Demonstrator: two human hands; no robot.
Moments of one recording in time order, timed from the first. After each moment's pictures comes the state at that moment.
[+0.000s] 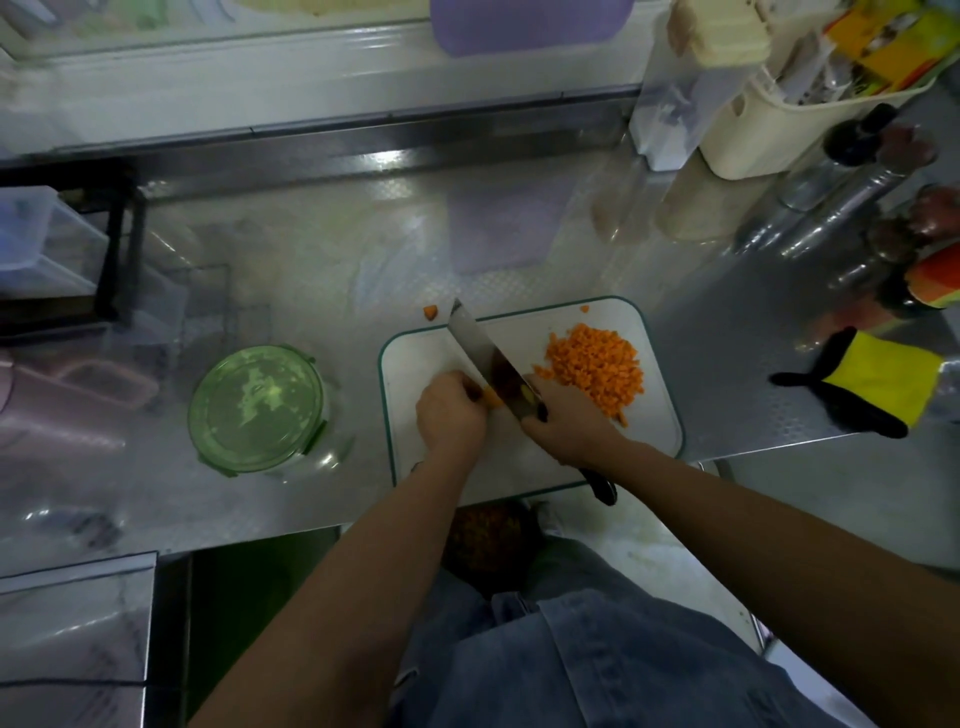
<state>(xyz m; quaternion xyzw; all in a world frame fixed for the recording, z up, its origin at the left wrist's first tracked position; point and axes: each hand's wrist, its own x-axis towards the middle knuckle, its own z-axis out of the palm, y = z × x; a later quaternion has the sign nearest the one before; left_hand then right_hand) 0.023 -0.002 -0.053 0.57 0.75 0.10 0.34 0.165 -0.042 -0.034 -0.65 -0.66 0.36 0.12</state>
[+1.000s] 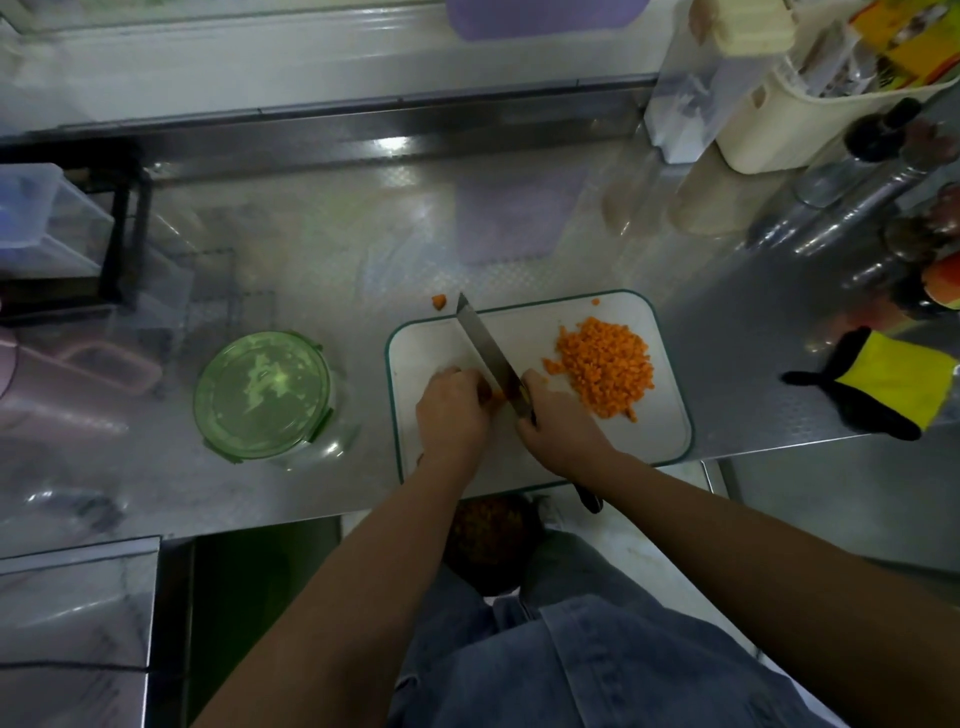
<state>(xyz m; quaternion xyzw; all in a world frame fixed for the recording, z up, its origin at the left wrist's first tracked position) 0.008 -0.012 -0.062 0.69 0.67 0.10 0.25 0.140 -0.051 -0.043 -0.67 -0.66 0.32 0.09</state>
